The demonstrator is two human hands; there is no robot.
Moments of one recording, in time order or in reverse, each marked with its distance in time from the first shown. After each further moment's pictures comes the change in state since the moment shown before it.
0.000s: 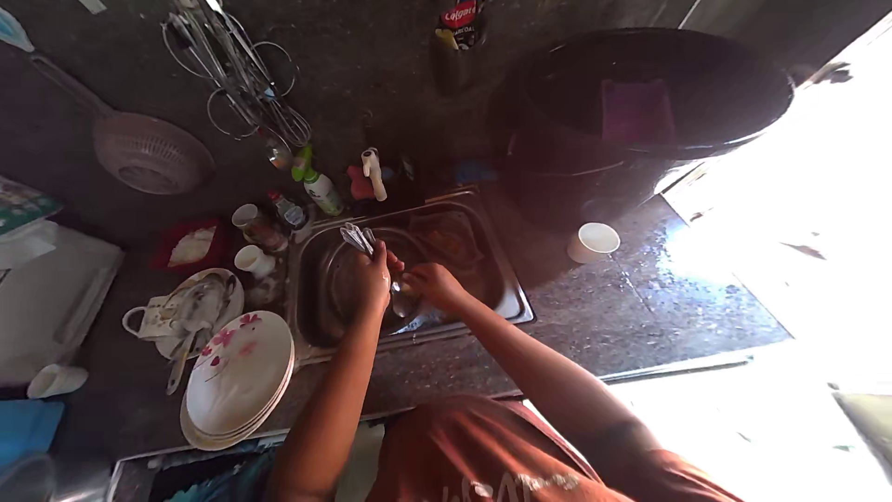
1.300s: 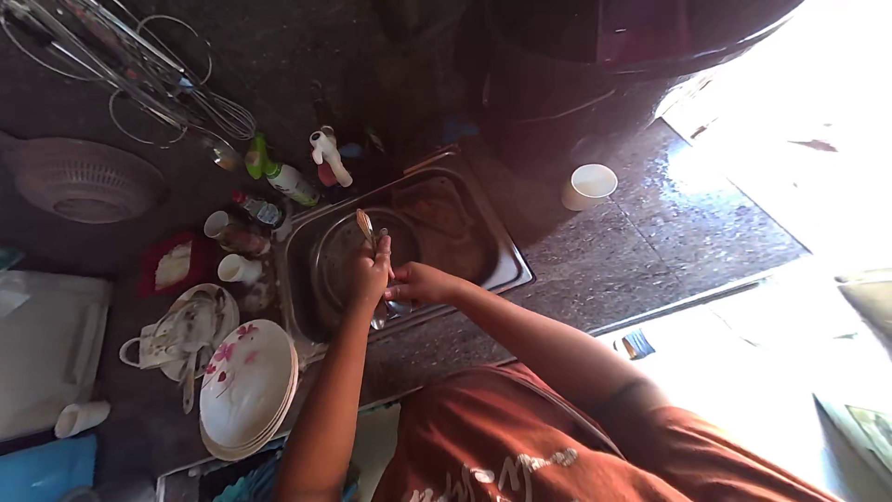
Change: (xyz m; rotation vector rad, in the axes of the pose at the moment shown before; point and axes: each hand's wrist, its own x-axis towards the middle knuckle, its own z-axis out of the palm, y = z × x) left_hand -0.003 -0.012 0.004 0.563 -0.259 0.035; right_hand -0.005 0.021 0.008 0.347 -0.330 -0.046
